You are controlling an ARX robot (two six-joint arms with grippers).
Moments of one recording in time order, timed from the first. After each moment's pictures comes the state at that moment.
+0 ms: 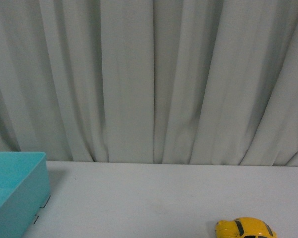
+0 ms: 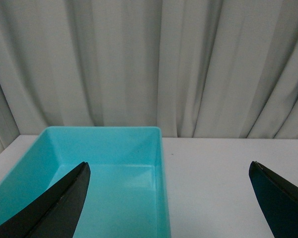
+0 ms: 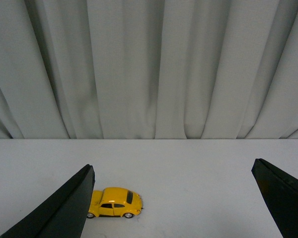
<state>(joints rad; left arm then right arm) 0.00 0.01 0.01 0.00 0.00 0.00 0.00 0.00 0.01 0.00 0.00 -0.01</state>
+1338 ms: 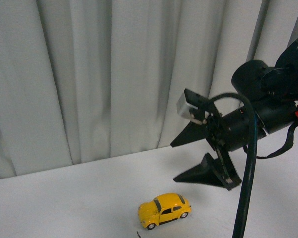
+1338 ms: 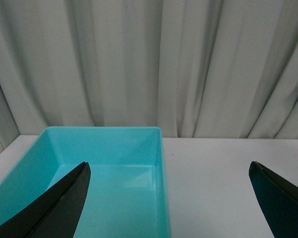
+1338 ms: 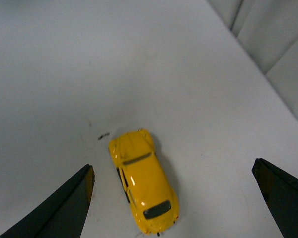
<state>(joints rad) 0.00 0.01 0.01 0.00 0.00 0.00 -0.17 1.95 1.14 -0.34 -0.88 -1.18</state>
